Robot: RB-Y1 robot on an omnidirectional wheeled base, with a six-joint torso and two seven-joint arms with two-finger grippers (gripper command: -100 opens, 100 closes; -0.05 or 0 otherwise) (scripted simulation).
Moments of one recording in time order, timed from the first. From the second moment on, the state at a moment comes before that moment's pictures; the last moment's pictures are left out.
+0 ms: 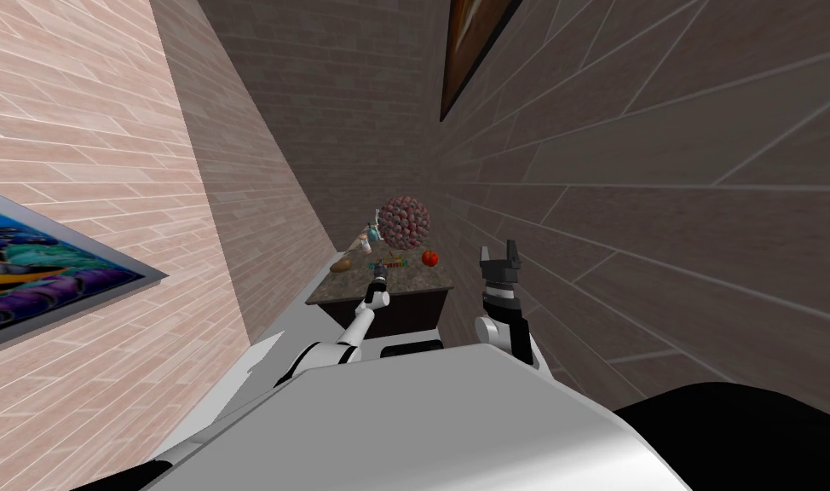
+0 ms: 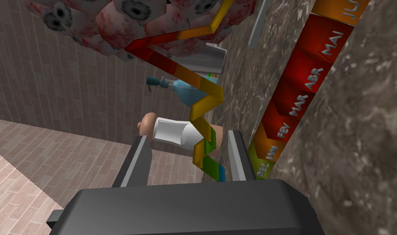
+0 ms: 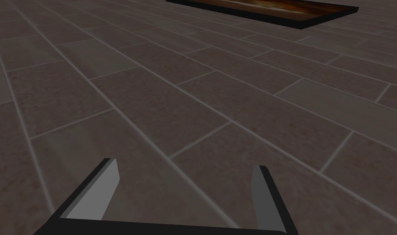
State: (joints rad) left arm -0.45 -0.01 -0.02 -0.71 0.41 -0.51 -0.06; right arm 0.49 -0.01 -0.07 -2.22 -0.12 -0.56 -0.11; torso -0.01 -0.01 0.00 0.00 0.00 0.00
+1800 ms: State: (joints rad) left arm -0.53 0.20 0.00 -0.79 0.44 -0.22 0.06; right arm 0.49 -0.01 -0.07 -2.22 -0.12 -0.56 -0.11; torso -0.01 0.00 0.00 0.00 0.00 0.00
